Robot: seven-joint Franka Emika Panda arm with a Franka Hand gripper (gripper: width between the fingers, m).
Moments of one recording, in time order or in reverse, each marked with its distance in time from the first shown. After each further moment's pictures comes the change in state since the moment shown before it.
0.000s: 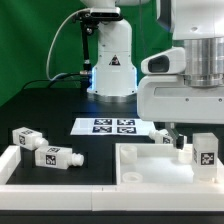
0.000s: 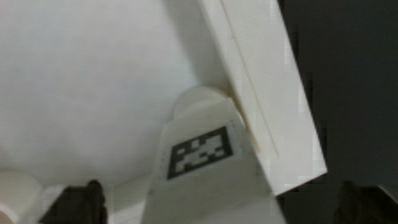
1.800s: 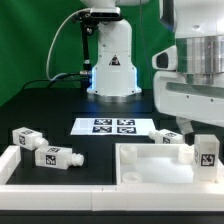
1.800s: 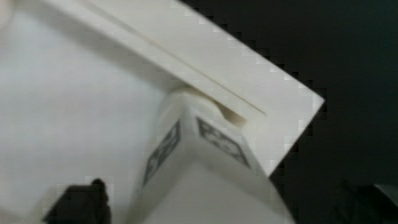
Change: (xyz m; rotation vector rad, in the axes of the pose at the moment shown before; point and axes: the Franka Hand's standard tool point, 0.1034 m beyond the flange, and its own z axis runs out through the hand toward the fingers) arm 0.005 -0.005 -0.003 0.014 0.005 0.444
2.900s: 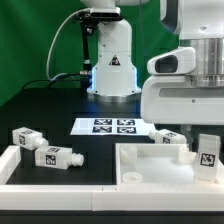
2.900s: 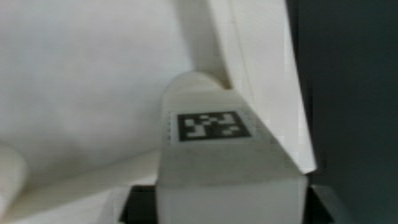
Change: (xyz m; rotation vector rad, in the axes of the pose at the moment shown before) arm 0.000 0.001 0.005 -0.027 0.028 -0.497
